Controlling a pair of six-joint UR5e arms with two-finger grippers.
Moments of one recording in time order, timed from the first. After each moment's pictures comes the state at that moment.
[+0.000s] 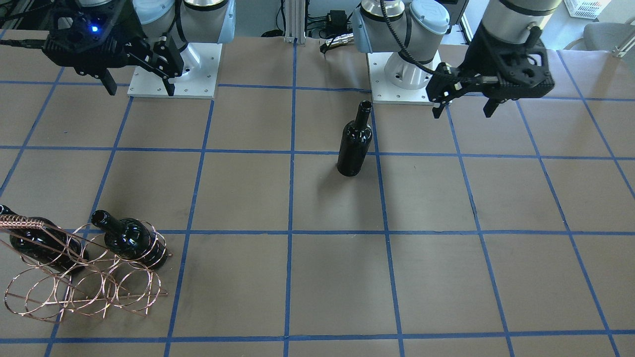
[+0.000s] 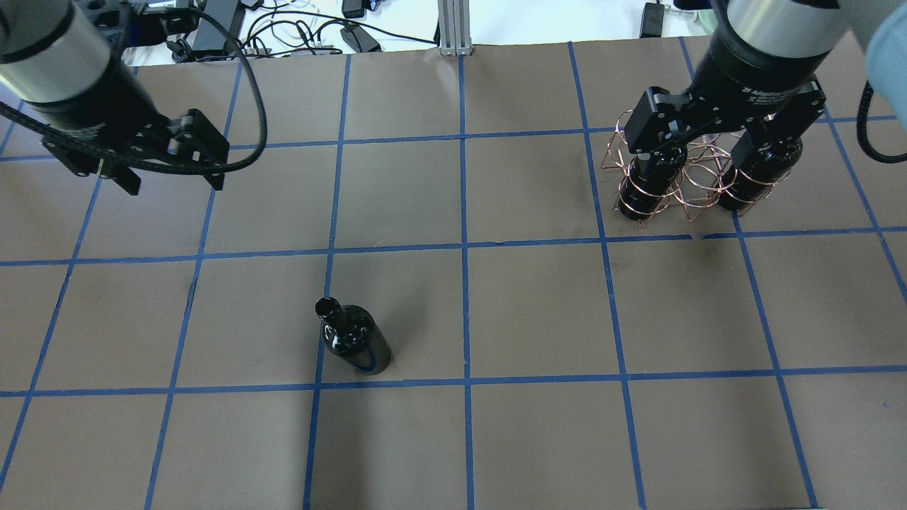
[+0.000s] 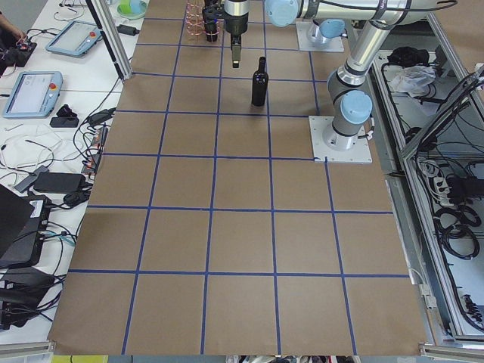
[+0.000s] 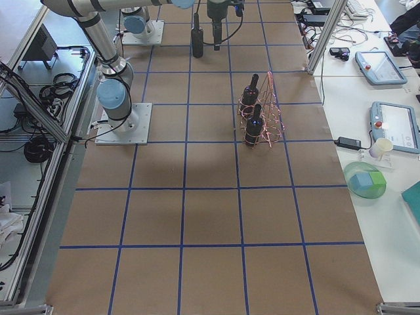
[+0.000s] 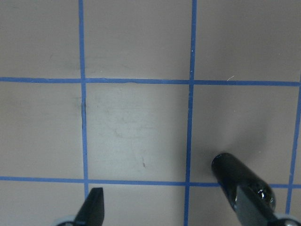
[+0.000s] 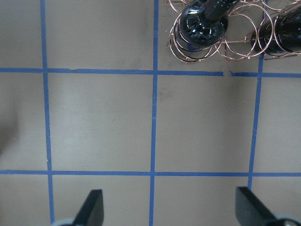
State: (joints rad) left arm -1.42 -1.47 -1.58 -1.64 1.60 0.14; right arm 1.62 -1.66 1.55 -1.49 -1.59 0.05
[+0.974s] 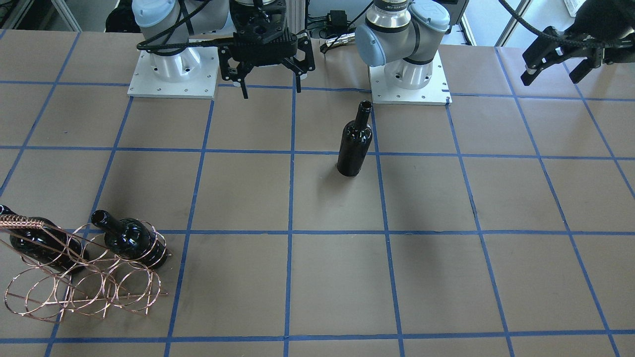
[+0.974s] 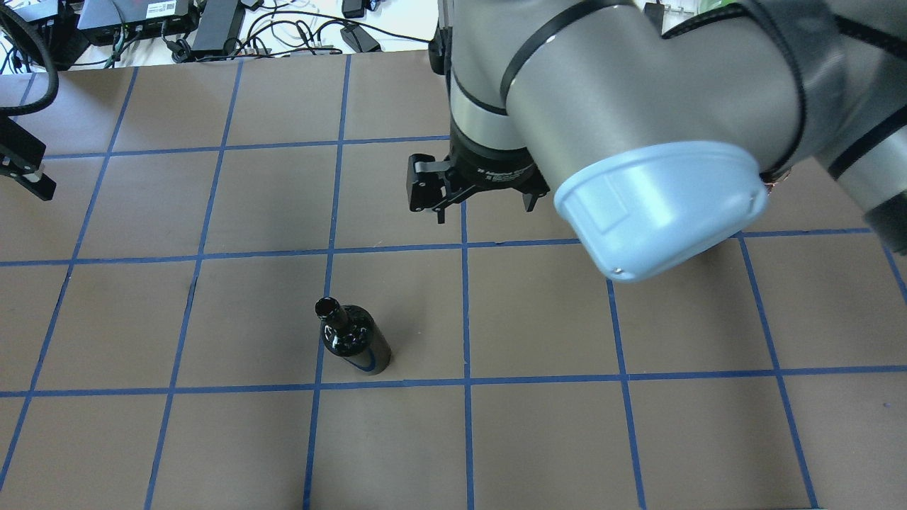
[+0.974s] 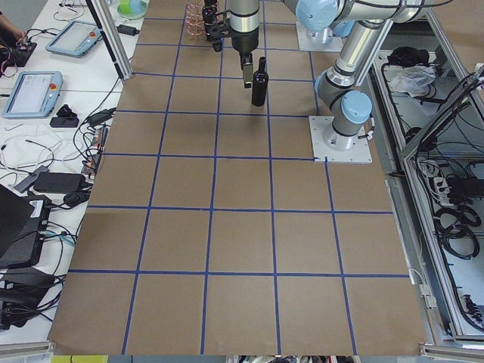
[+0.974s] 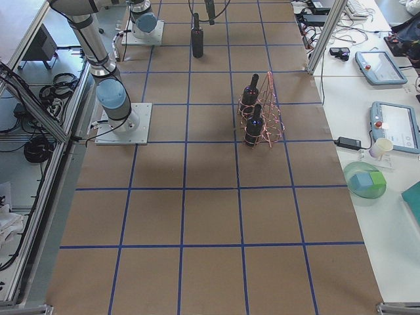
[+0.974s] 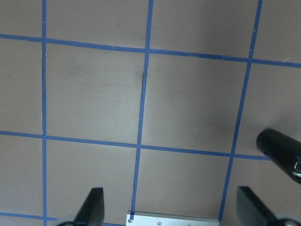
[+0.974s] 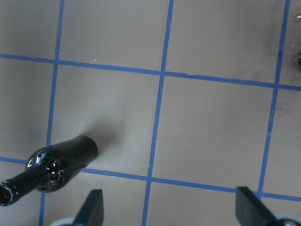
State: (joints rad) left arm -1.13 -1.45 -1.50 -1.83 1.61 0.32; right arm 2.01 -1.54 1.54 -1.68 -1.54 0.32
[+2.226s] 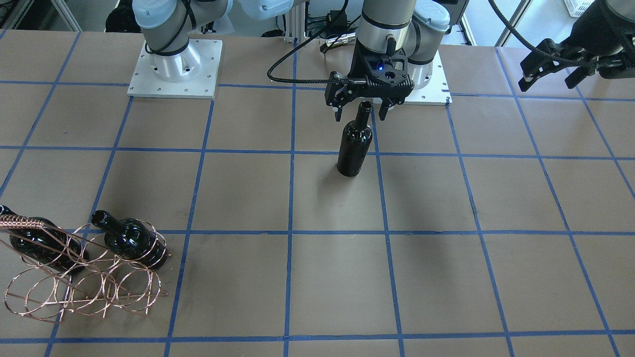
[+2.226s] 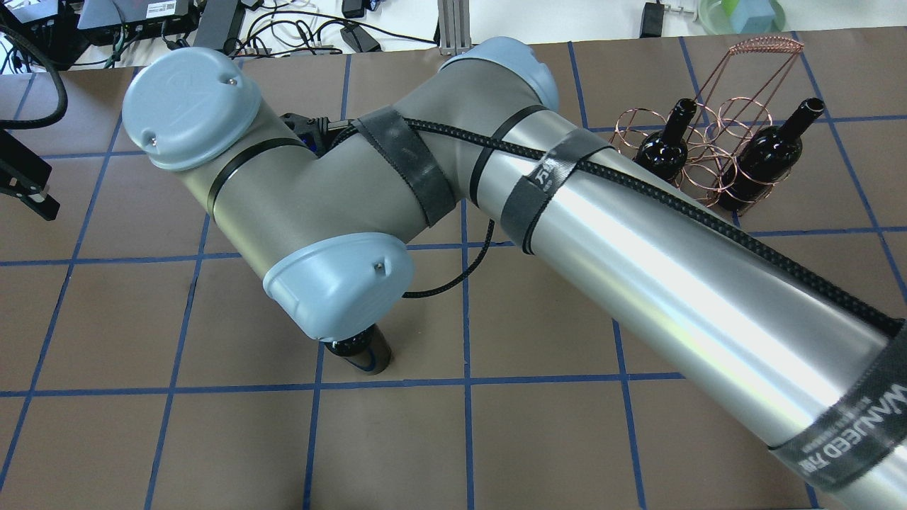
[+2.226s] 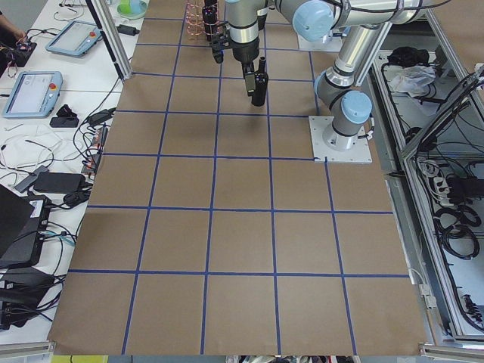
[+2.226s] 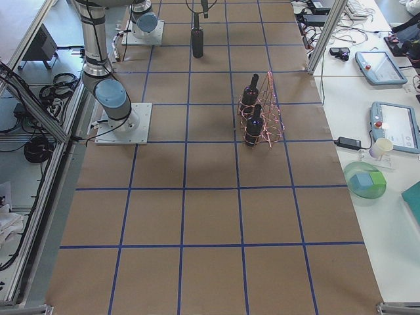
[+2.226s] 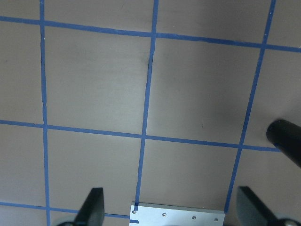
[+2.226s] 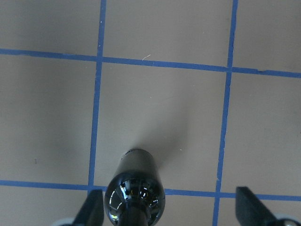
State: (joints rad) left arm -1.11 -1.46 -1.53 -1.83 1.63 0.34; right arm 2.30 -1.24 1.36 -1.75 -1.66 0.63
